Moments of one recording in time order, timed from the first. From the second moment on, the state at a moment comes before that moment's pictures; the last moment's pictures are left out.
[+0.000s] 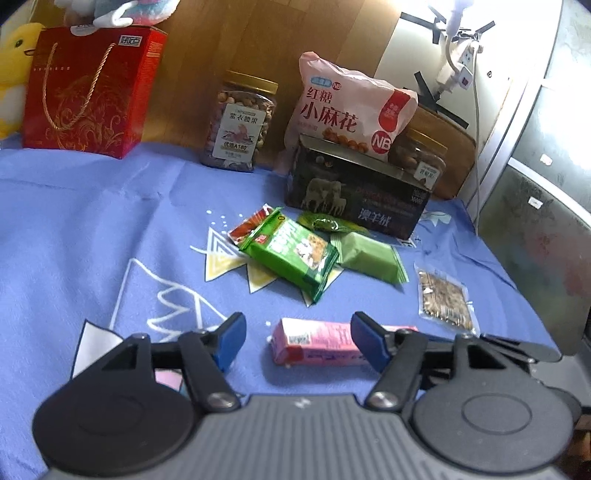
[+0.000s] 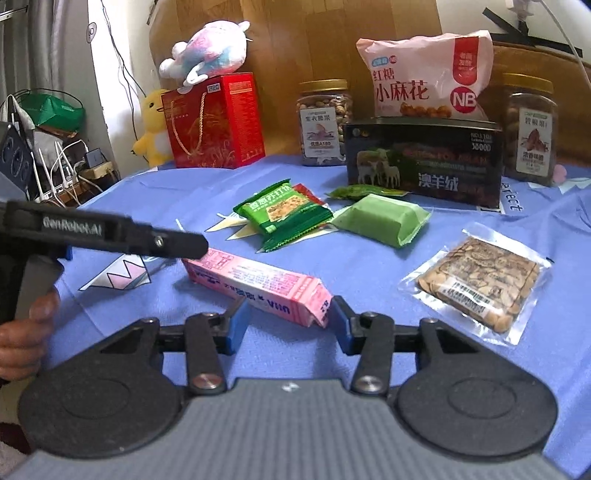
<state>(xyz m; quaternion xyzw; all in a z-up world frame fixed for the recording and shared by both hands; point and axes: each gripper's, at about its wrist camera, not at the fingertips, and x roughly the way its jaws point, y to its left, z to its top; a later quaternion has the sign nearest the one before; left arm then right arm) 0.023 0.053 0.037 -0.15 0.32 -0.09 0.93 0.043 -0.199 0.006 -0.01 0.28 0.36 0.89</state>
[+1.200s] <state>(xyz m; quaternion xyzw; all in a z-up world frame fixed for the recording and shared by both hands) 0.281 -0.034 0.084 -0.05 0.28 -0.13 0.95 0.248 -0.223 0.047 -0.01 0.17 0.22 0.96</state>
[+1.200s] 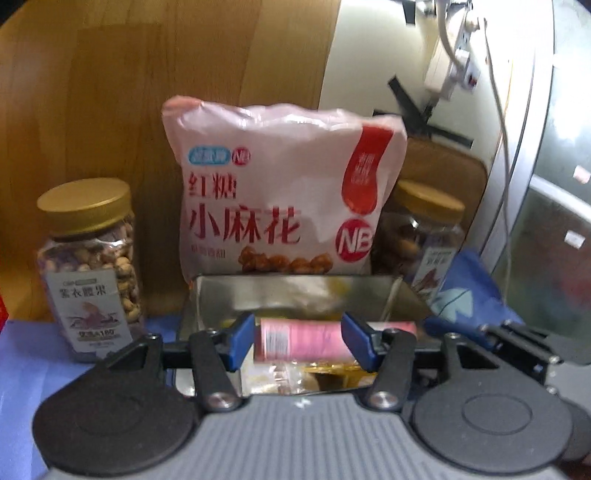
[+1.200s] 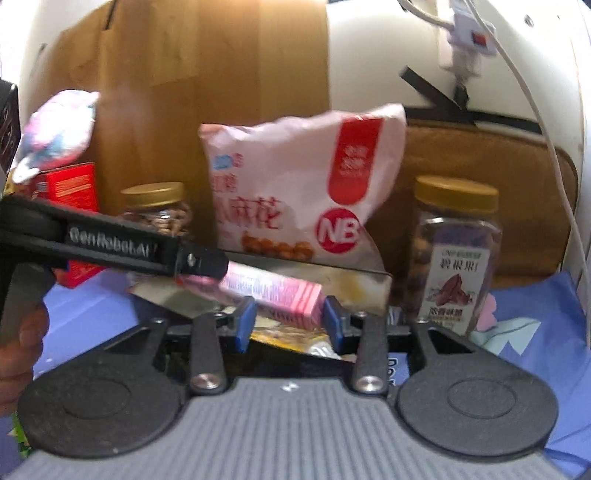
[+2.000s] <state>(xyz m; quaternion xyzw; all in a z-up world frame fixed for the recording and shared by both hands) 0.163 0.085 0.038 -0.18 0.36 -0.08 0.91 0.154 -0.154 0.027 0.01 0.30 0.41 0.86</state>
